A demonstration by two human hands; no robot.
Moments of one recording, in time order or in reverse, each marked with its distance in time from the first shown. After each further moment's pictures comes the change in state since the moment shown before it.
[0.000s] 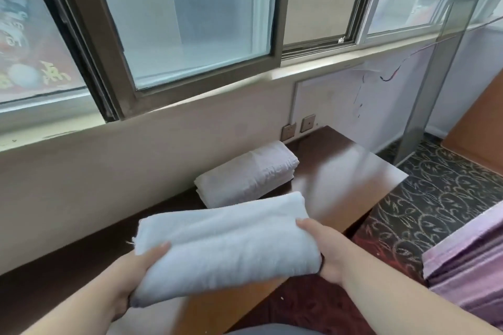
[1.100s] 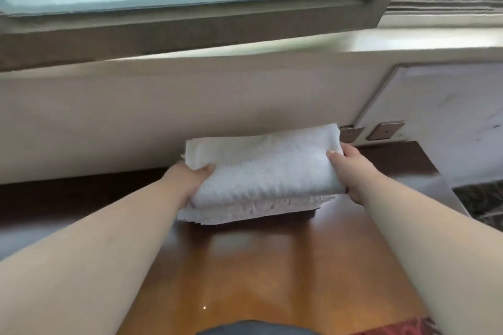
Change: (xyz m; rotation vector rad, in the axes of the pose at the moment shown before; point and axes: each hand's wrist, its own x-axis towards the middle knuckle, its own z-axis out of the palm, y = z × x) left_hand 0.262 0.119 0.151 0.199 0.471 -0.021; right_hand 0.355 -0.238 -0.033 -0.723 0.006 -0.232
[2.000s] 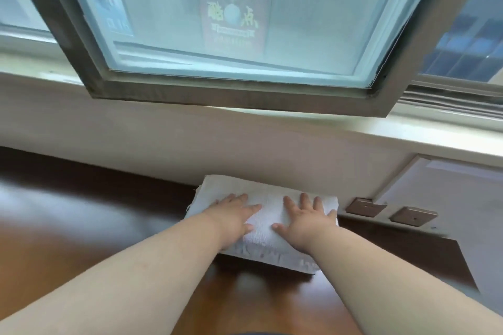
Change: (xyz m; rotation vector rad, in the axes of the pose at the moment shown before) left_hand -0.065 0.052 0.066 0.985 -0.127 0.363; right_hand -0.012 -0.053 0.048 -1.447 -0.357 -0.467
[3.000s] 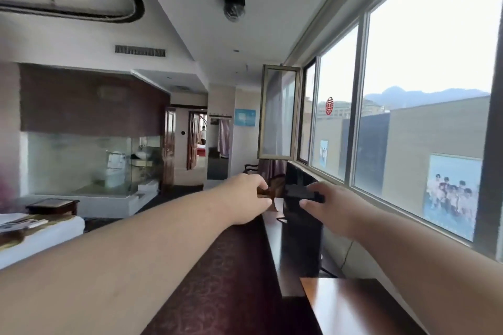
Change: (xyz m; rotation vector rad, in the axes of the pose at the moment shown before) left_hand -0.830 -0.129 -0.090 -0.121 1.086 -1.266; right_hand -0.528 -0.562 -0.174 0.264 0.398 -1.560
